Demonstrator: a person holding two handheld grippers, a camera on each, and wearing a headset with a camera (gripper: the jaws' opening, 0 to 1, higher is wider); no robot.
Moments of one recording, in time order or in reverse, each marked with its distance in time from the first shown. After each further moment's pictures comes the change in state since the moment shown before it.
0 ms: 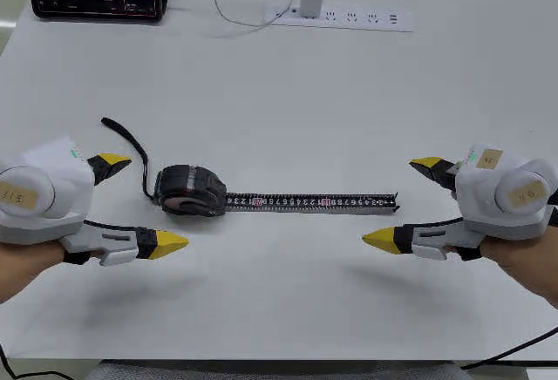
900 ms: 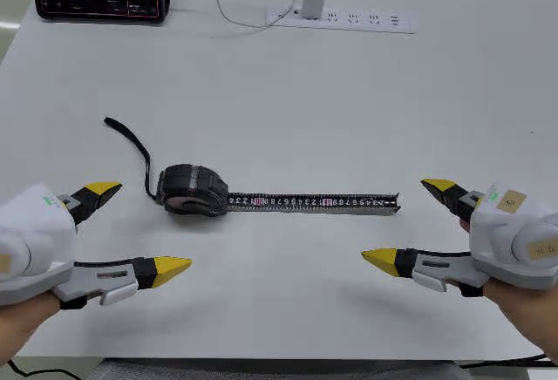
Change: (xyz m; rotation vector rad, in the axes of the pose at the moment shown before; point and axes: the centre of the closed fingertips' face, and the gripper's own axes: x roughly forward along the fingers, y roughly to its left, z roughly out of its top) left arm -0.018 -0.027 -0.012 -0.090 -0.104 0.064; right arm -0.012 0.017 -0.013 0.079 -0.091 -0.089
